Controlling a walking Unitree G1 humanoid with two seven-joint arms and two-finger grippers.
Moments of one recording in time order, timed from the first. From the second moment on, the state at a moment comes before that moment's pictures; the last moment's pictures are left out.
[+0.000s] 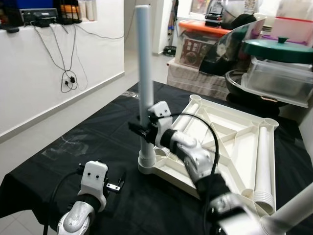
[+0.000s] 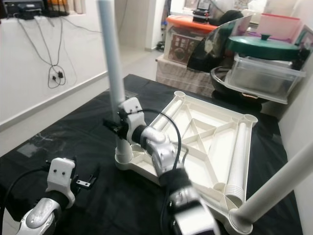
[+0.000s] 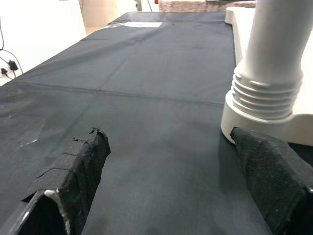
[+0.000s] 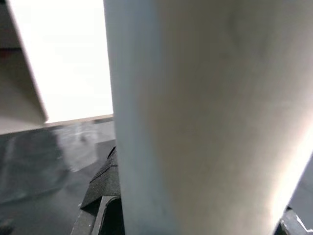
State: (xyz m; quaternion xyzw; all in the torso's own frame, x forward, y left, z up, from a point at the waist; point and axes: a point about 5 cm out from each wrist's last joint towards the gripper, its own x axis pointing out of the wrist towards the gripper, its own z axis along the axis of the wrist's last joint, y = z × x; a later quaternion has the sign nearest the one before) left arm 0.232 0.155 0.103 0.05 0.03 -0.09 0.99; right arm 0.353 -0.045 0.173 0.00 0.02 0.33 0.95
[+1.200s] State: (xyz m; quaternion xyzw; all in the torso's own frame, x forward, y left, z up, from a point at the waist) left arm 0.234 0.161 0.103 0.05 0.04 -0.07 1.00; right arm 0.346 -0.079 0.172 0.00 0.01 0.05 1.00
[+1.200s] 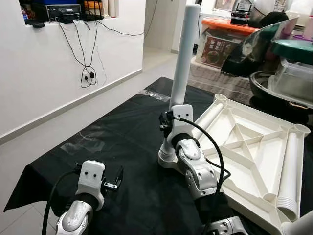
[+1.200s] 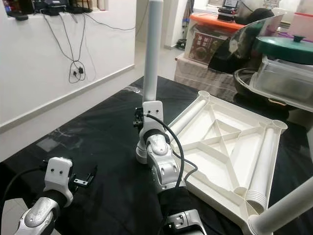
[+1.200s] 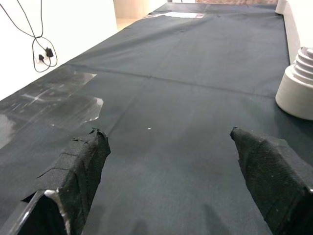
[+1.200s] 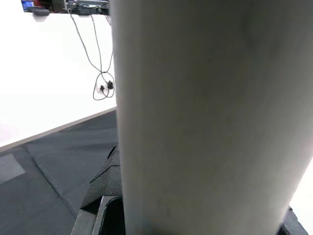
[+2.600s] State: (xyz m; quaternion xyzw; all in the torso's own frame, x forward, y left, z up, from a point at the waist) left arm 0.237 0.162 0.102 0.06 0.03 -0.07 1.00; right arm 0.342 -0.090 0.175 0.02 0.00 0.00 1.00
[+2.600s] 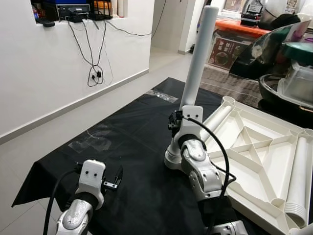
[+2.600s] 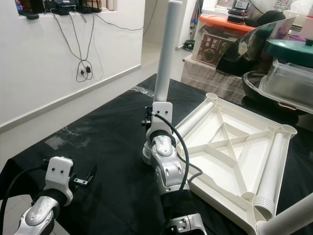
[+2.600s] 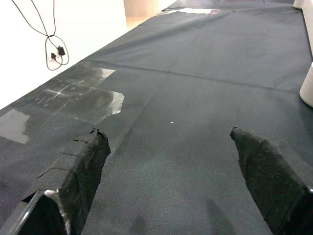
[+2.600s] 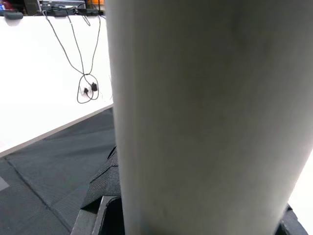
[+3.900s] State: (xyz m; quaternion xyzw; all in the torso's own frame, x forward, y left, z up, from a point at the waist) left arm 0.240 0.162 0.100 0.06 0.04 -0.07 0.99; right arm 0.339 -0.096 0.173 0.04 0.01 0.00 1.00
